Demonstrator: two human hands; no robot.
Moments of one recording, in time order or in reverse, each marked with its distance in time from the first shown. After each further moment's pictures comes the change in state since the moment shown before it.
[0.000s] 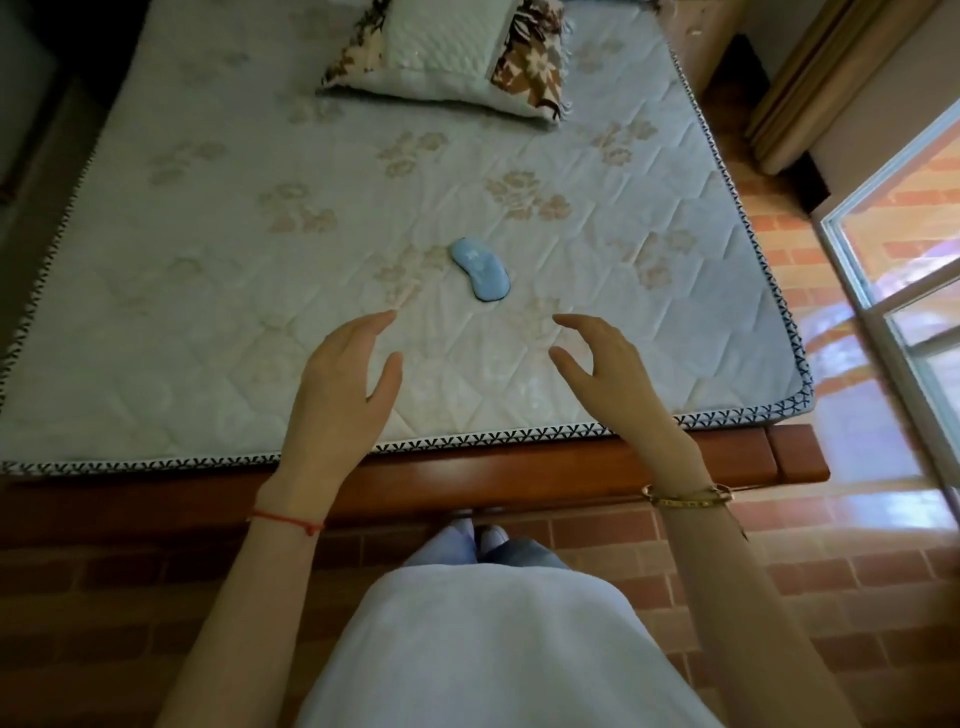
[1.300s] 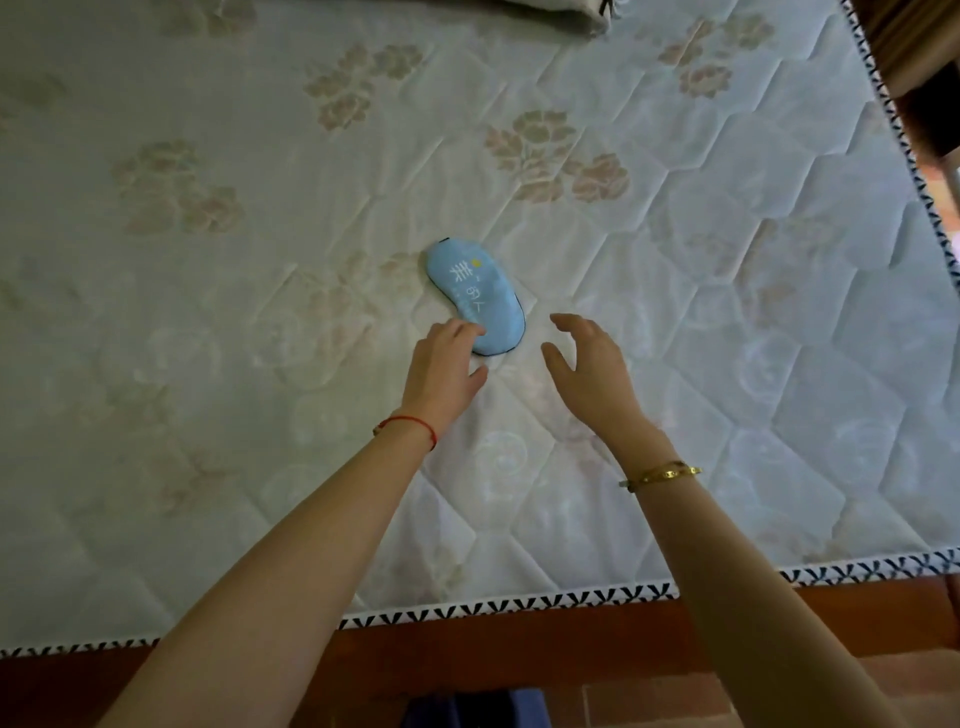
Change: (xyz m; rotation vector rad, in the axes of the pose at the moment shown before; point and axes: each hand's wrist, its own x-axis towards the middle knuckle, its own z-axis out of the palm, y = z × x) left_hand 0.299 -0.169 0.375 0.171 -0.379 -0.052; right_hand 0.308 0.224 0.196 0.034 -0.065 0.231
